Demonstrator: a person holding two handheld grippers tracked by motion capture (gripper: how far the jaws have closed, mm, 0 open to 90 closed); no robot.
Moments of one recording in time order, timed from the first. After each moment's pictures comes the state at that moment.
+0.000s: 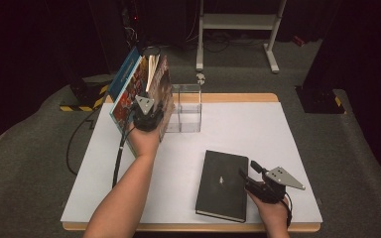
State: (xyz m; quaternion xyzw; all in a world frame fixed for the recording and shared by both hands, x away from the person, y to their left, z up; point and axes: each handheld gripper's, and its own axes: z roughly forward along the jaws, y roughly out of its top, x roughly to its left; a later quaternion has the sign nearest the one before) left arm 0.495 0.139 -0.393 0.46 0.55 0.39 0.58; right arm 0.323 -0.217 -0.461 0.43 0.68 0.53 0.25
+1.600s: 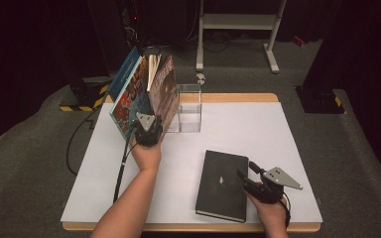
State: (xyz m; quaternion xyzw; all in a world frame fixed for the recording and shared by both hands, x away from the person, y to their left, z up) left arm 0.475 0.139 -0.439 0.45 0.57 0.38 0.57; right arm 0.324 -0.214 -0.464 0.43 0.69 0.53 0.25
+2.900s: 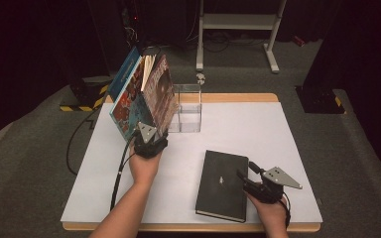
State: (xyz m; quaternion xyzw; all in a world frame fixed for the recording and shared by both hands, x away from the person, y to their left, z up) left arm 0.431 0.136 -0.444 0.51 0.54 0.34 0.57; right arm 0.324 -0.213 -0.463 0.43 0.69 0.53 0.24
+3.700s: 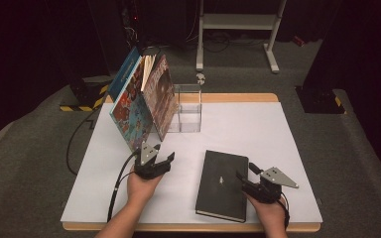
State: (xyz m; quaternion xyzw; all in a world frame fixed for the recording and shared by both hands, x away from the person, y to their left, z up) left arm 0.375 0.138 -0.469 0.57 0.50 0.25 0.59; right arm 0.327 -0.210 -0.470 0.44 0.70 0.51 0.25
